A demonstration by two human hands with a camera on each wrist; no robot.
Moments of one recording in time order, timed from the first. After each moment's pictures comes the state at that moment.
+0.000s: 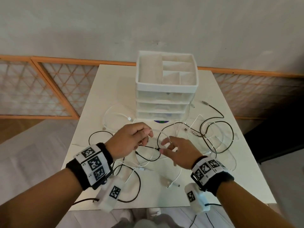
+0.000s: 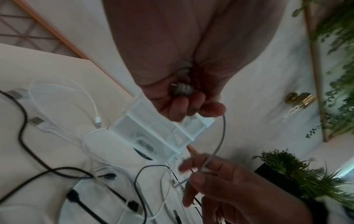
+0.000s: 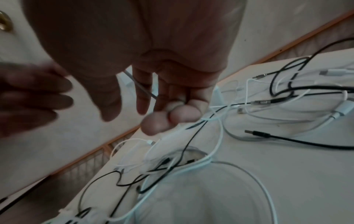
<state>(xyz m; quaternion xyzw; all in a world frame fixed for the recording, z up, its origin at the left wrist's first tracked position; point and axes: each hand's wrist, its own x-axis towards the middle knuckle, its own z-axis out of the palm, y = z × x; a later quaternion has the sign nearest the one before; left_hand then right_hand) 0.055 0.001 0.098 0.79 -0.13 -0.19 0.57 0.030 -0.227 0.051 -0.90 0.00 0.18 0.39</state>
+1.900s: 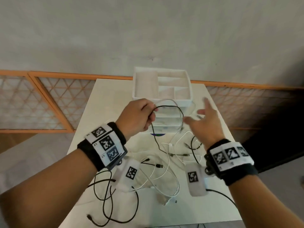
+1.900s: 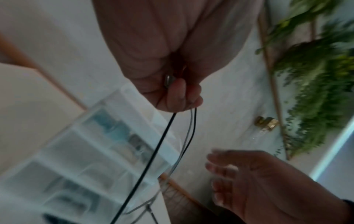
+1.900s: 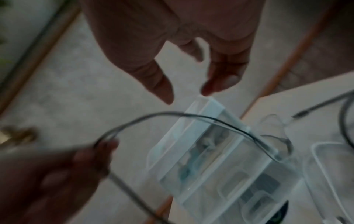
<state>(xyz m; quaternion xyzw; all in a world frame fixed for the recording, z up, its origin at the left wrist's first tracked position) 0.105 -0.041 0.176 0.75 -0.06 -0.11 0.65 0.079 -0.251 0.156 -0.88 0.19 -0.08 0.44</state>
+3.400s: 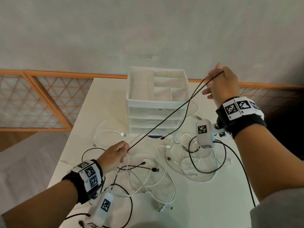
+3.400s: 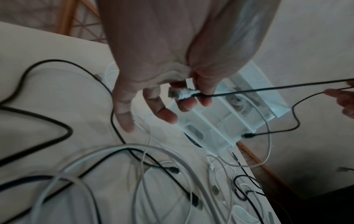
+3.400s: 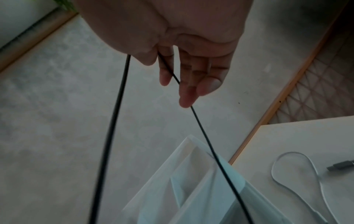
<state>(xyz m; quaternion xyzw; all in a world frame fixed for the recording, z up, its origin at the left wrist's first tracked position) 0.091 0.009 0.038 0.84 0.01 -0.23 0.50 0.179 -0.314 0.202 -0.81 0.17 -0.21 0.52</state>
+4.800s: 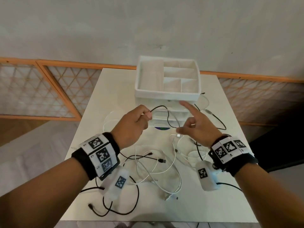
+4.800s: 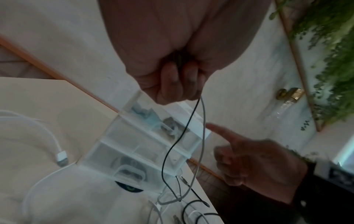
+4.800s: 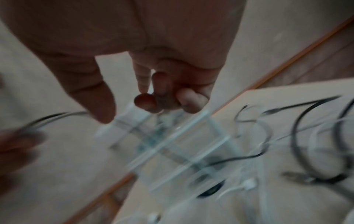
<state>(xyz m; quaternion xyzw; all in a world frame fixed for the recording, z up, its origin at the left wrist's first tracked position) 0.098 -0.027 0.126 0.82 -0.11 -0.09 0.55 0.100 -0.275 0.109 -0.88 -0.02 0.10 0.47</state>
